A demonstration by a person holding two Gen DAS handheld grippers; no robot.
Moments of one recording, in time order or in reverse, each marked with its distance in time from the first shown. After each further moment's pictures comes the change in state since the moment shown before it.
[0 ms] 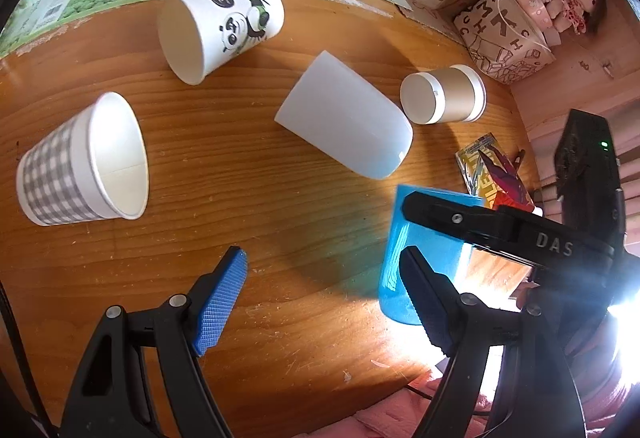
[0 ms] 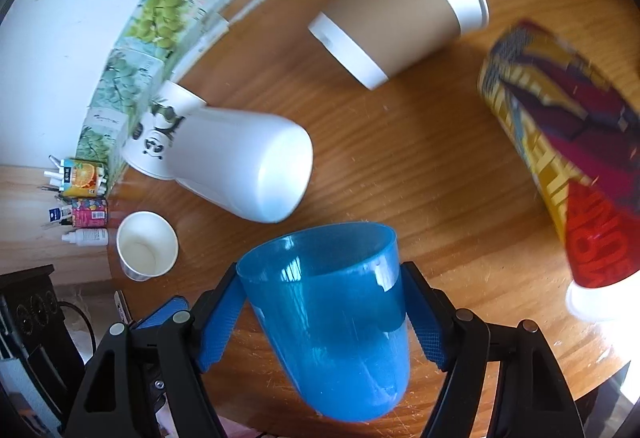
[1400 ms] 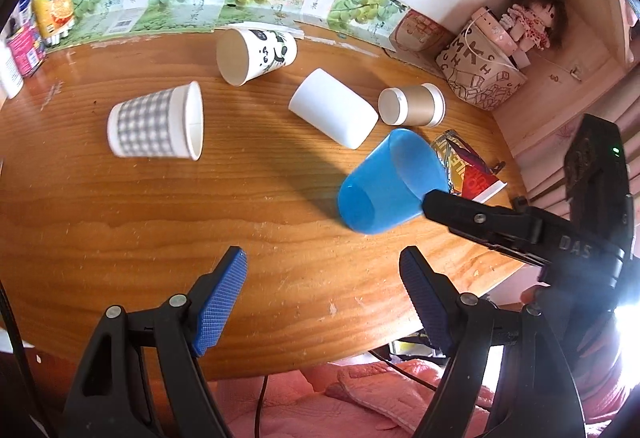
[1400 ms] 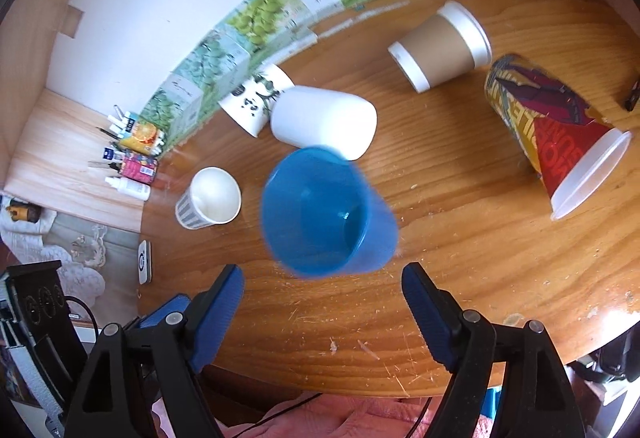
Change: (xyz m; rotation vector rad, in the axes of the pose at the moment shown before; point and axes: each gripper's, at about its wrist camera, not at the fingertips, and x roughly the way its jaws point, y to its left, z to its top) left arm -0.071 -0.015 -0.096 -0.027 -0.234 0.046; right arm -0.066 0.017 -0.083 -0.201 -0.142 0.094
